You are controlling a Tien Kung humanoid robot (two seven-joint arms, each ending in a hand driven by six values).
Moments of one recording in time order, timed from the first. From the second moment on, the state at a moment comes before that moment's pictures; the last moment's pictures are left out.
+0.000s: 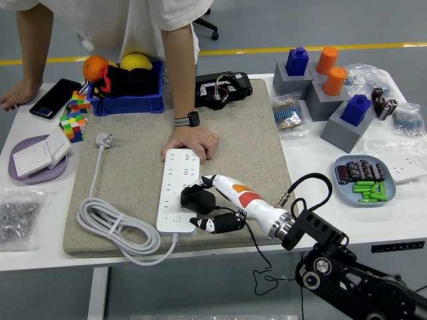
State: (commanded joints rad) left arm -0.09 0.03 -1.57 -0.18 1.60 -0.04 0.30; right arm 0.35 -0.14 0.60 1.47 -1.64 -0.19 -0.04
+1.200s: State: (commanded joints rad) left arm -0.09 0.04 -1.57 -0.18 1.61 -0.04 0.30; right arm 0.39 -0.11 0.52 1.45 -1.62 -0.20 -0.03
